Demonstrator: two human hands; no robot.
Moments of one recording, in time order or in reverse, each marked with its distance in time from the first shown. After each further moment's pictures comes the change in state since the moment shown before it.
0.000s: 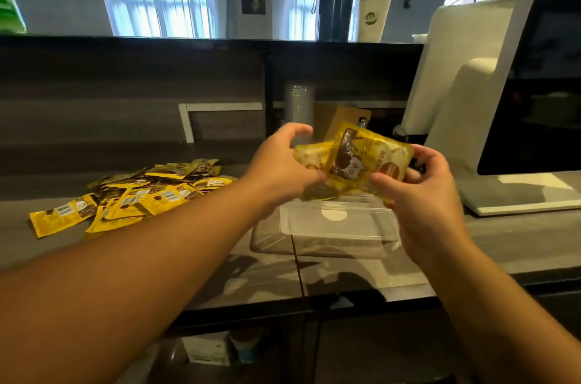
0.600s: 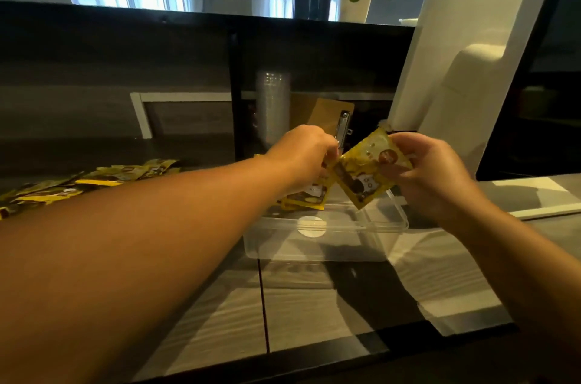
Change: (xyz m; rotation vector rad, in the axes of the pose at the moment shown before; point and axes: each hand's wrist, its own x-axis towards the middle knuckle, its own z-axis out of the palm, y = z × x) left_hand 0.121 -0.037 0.066 0.819 -0.163 0.434; right_hand 0.102 0.011 -0.030 -0.701 -0.195 -0.217
